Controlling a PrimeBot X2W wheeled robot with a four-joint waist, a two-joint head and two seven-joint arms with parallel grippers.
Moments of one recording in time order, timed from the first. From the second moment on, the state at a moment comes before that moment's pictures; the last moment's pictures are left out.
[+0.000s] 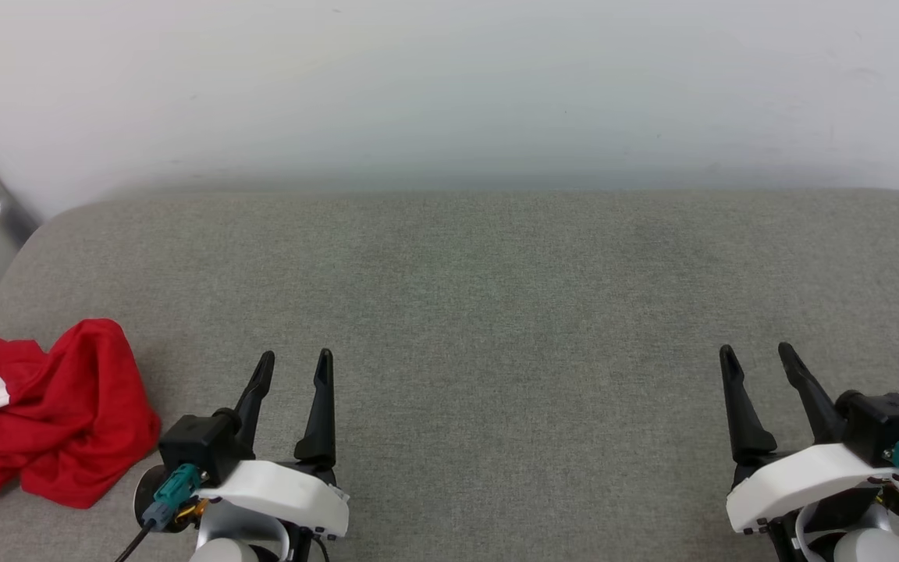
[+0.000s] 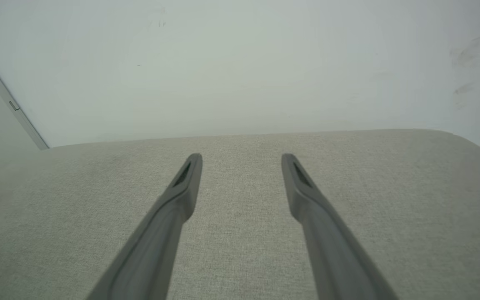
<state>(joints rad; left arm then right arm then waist) -0.09 0.05 -0.11 0.17 -0.31 -0.07 -0.20 -0.06 -0.06 -0.02 0.12 0.19 0.13 -0.08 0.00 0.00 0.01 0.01</state>
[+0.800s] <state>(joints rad) -0.09 0.05 -0.13 0.20 -0.19 -0.06 -0.24 -0.05 -0.05 -0.04 0.11 0.01 0.13 -0.10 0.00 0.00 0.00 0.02</state>
